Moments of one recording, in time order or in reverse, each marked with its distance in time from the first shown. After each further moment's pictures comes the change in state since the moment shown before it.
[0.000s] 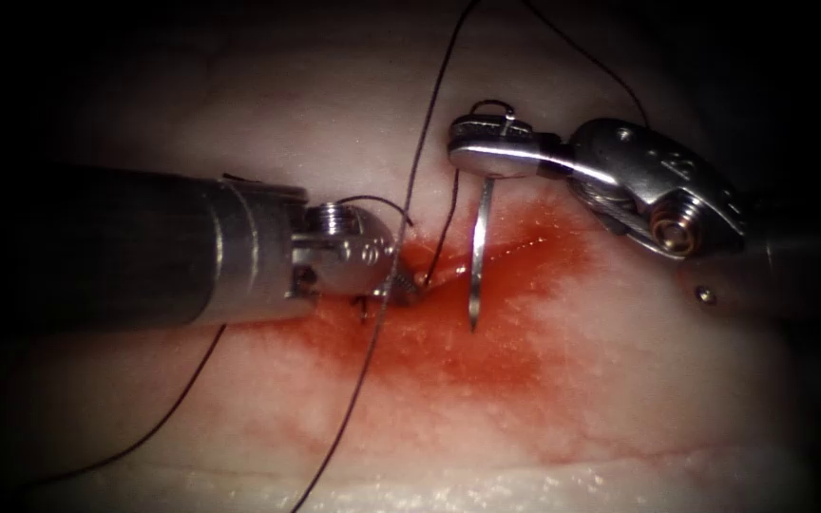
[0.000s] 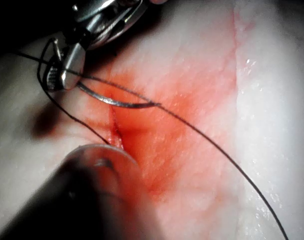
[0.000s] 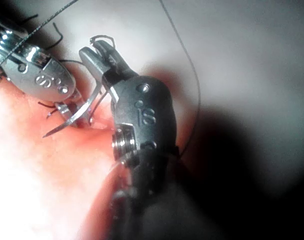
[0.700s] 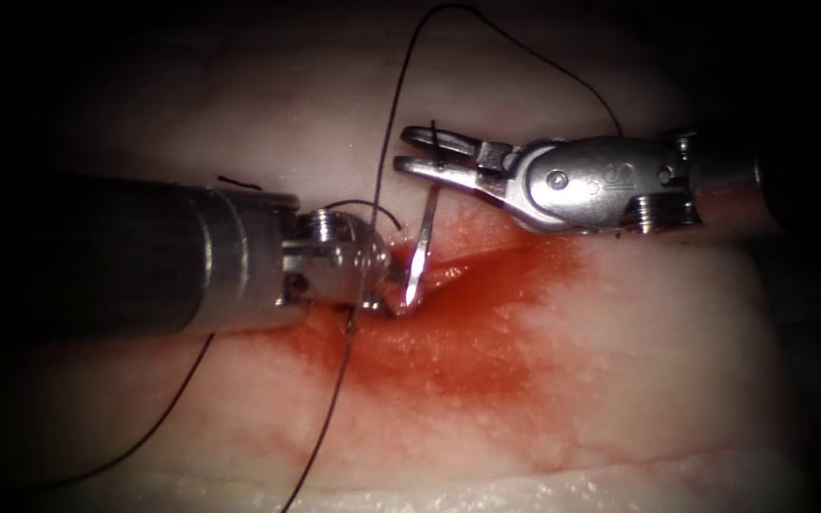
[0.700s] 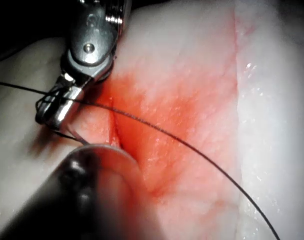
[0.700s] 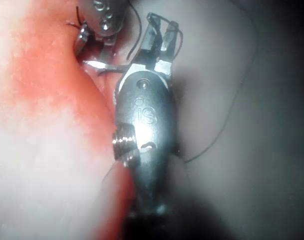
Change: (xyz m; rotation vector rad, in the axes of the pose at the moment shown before) right arm -0.005 -0.002 0.003 0.022 0.030 -0.493; left arm 0.000 0.001 0.000 -0.006 -0.001 -0.023
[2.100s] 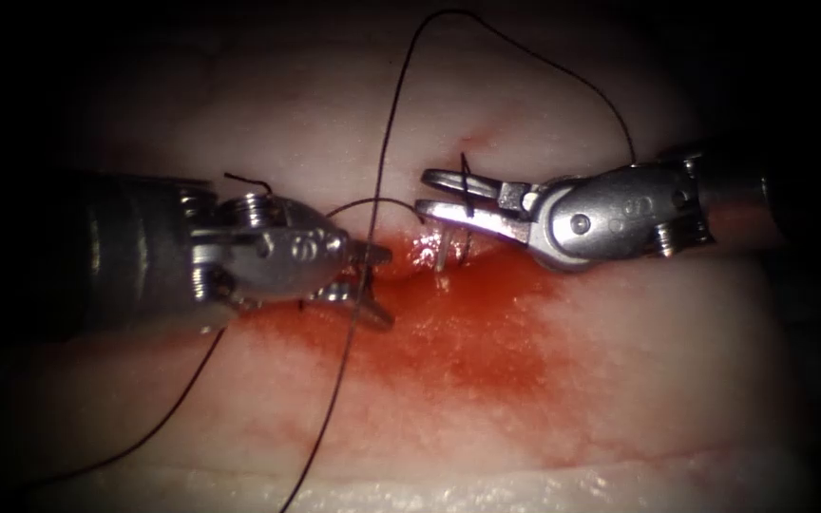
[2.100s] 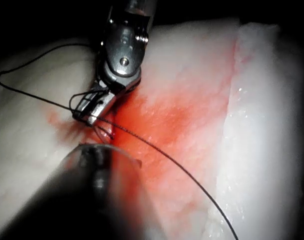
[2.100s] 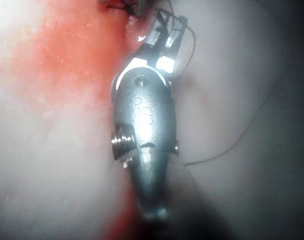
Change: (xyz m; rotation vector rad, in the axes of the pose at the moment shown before) right arm -0.001 0.000 -0.002 0.119 -0.034 -0.013; left arm 0.003 0.004 -0.008 0.153 0.235 -0.054
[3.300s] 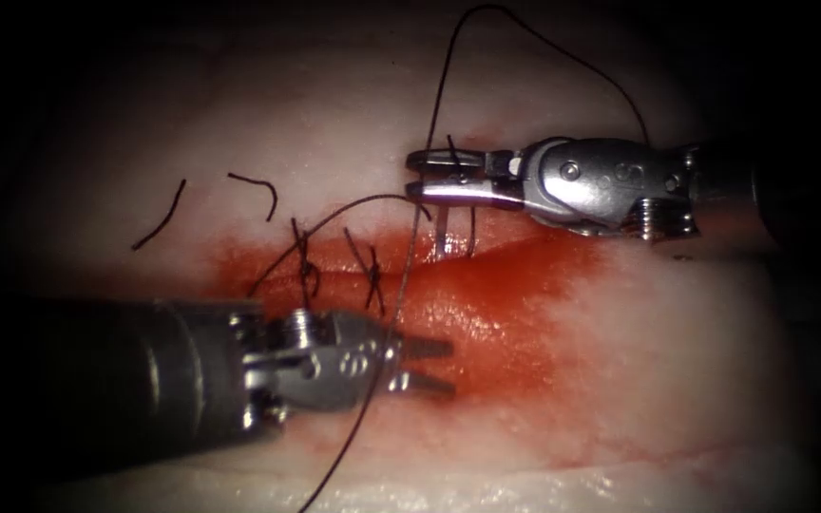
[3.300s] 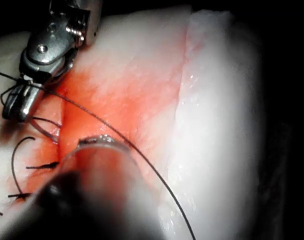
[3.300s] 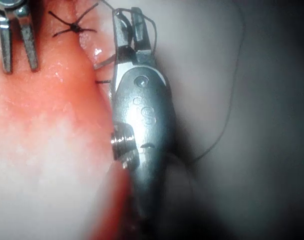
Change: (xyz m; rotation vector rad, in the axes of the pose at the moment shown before) right arm -0.001 0.004 0.001 0.163 -0.036 0.215; left arm 0.000 0.005 0.005 0.030 0.106 0.055
